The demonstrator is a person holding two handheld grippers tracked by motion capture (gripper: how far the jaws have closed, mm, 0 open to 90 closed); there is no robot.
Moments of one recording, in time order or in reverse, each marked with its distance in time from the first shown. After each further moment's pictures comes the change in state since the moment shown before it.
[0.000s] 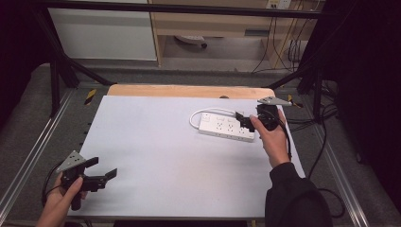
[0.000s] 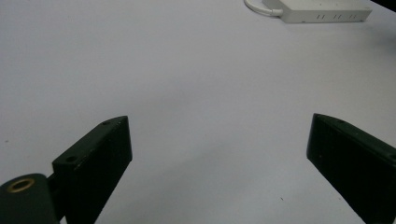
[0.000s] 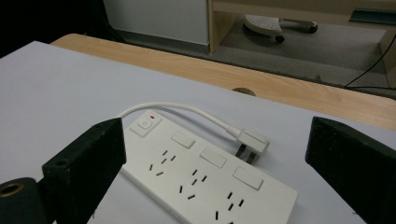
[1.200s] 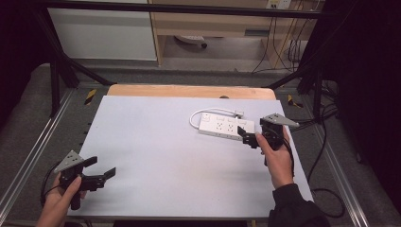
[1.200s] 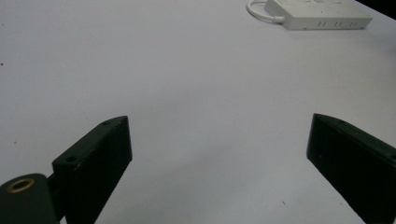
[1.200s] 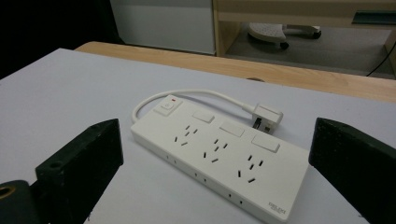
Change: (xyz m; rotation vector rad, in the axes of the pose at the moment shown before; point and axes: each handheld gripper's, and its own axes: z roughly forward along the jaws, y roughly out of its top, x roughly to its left) left arm 0.002 0.001 -0.003 -0.020 0.009 -0.008; right arm 0.016 -0.038 -0.037 -0.070 0.022 0.047
